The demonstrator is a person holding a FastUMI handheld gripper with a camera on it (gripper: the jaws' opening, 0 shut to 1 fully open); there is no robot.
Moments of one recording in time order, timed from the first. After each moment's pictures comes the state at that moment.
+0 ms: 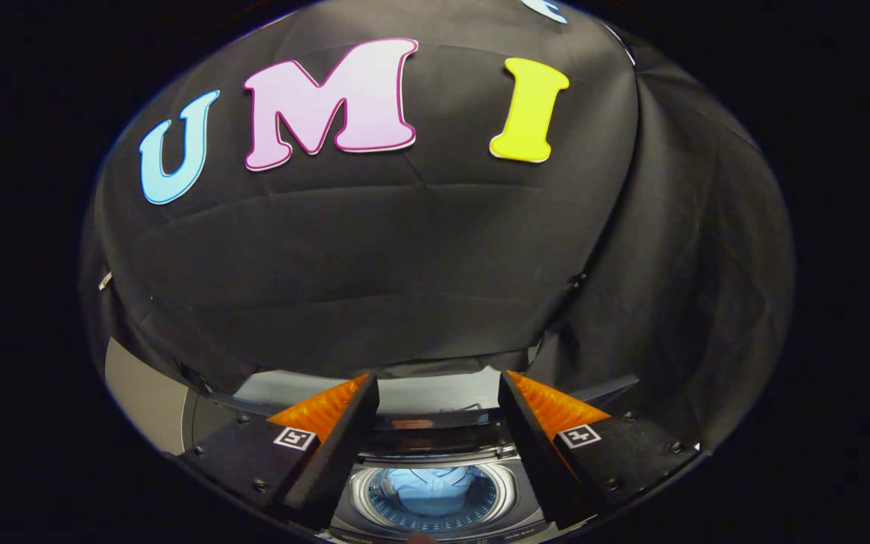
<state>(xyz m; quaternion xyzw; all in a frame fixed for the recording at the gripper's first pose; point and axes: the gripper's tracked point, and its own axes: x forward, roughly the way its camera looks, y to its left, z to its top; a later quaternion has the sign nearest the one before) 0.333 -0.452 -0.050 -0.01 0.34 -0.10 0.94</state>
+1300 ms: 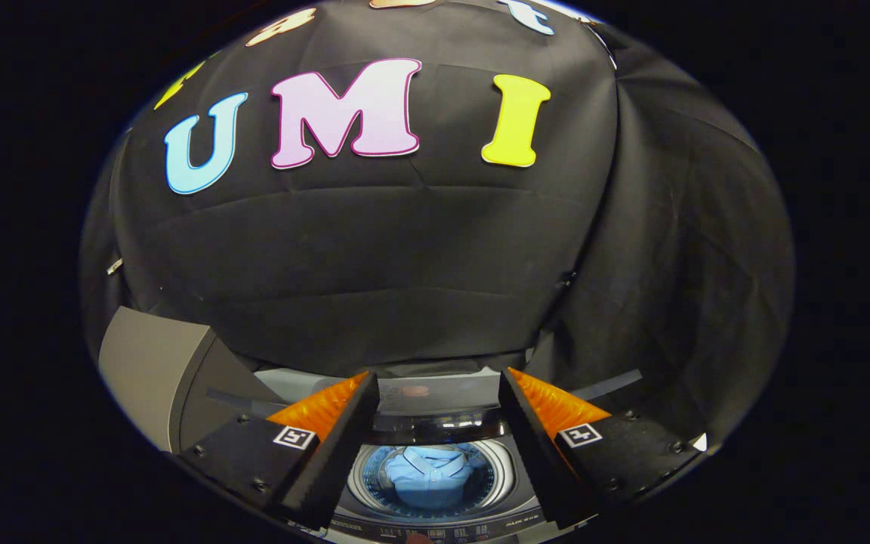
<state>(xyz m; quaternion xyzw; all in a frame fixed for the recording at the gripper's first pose) 0.244 -0.447 -0.049 -0.02 0.30 -0.10 0.95</state>
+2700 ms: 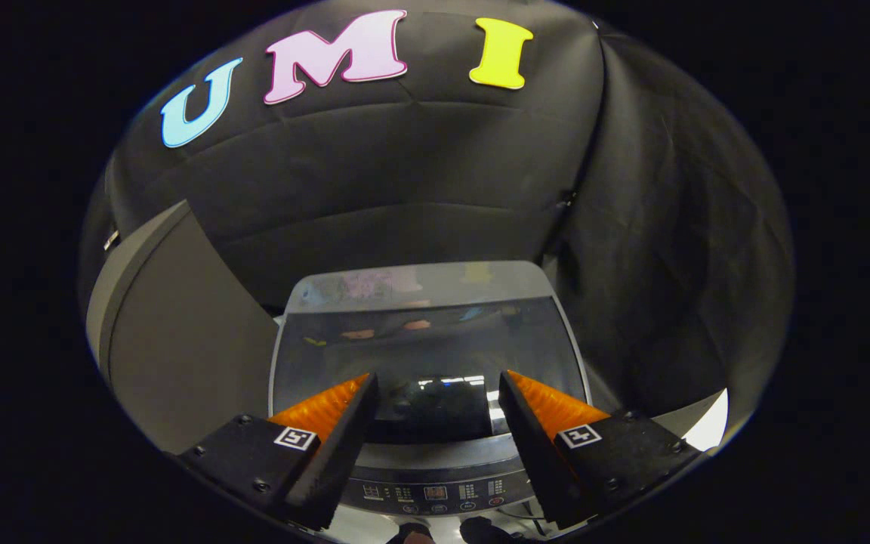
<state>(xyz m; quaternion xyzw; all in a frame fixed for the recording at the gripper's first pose) 0.143 -0.459 -0.178 0.00 0.41 -0.11 0.90</state>
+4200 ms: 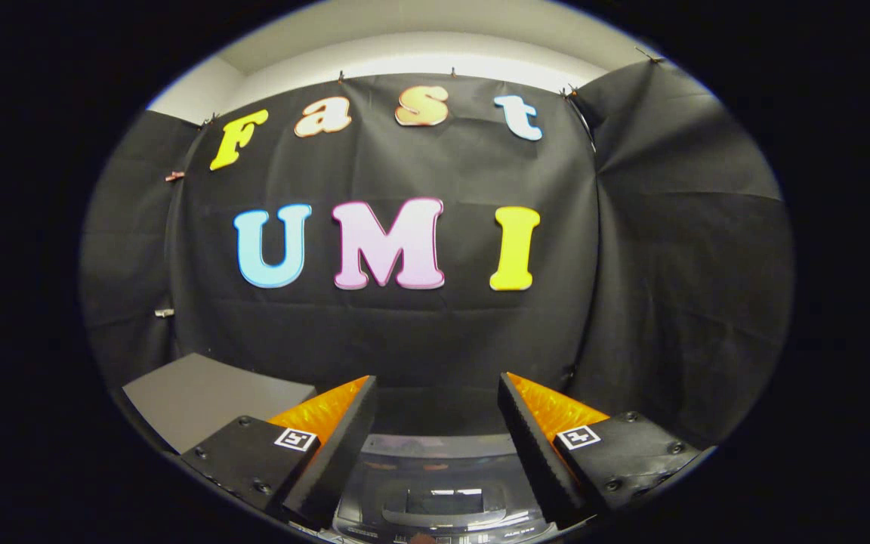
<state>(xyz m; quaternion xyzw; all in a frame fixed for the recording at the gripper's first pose) 0.125 -0.399 0.130 -0.02 0.04 -0.03 1.00</state>
